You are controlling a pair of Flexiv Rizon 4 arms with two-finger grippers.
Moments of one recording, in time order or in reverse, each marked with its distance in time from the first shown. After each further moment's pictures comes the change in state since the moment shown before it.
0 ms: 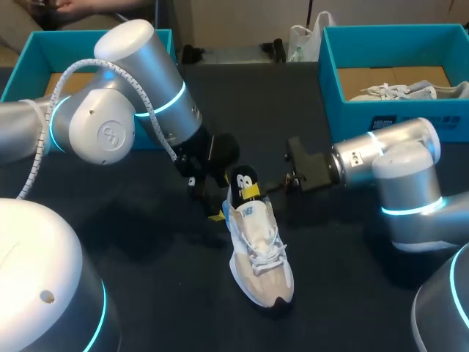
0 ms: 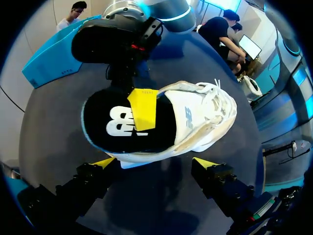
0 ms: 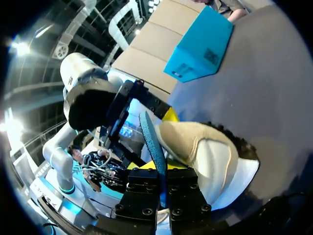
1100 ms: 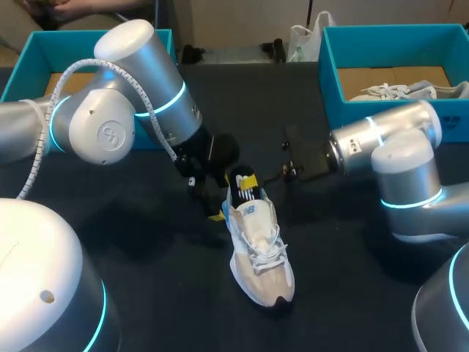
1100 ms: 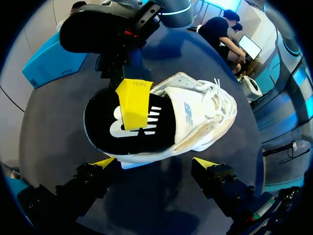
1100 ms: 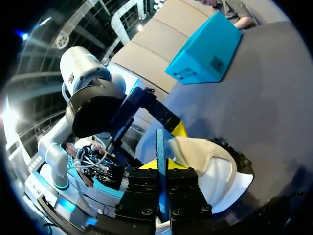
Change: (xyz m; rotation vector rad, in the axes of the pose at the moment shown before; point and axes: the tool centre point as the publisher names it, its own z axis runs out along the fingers) left arm 0.000 0.000 0.000 0.000 0.000 0.000; right arm 0.008 0.020 -0.003 0.032 -0.051 -0.065
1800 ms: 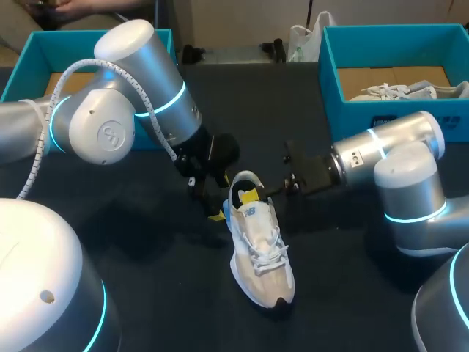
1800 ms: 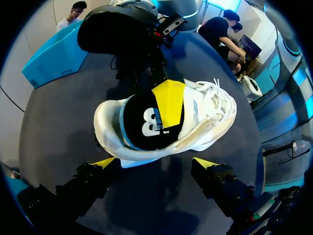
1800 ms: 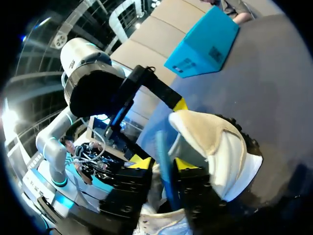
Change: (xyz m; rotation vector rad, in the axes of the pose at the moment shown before) left arm 0.000 0.000 0.000 0.000 0.000 0.000; right arm 0.007 -0.026 0.004 0.019 -0.016 -0.019
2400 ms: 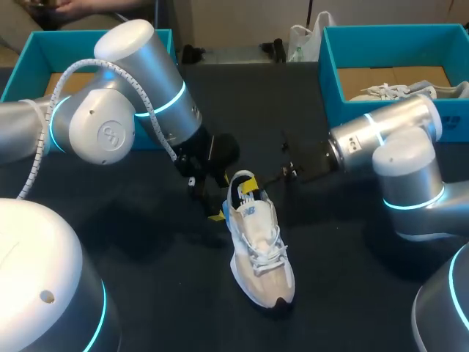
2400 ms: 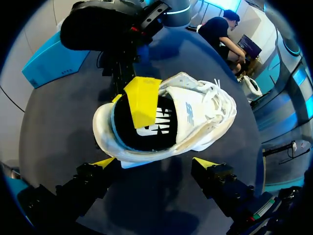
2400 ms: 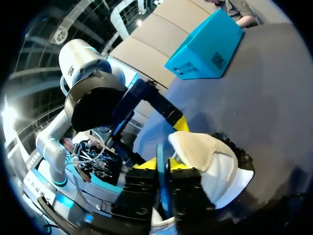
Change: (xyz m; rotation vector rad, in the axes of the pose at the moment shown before) left arm 0.000 0.000 0.000 0.000 0.000 0.000; right arm -0.005 0.019 -0.005 0.027 -0.008 0.000
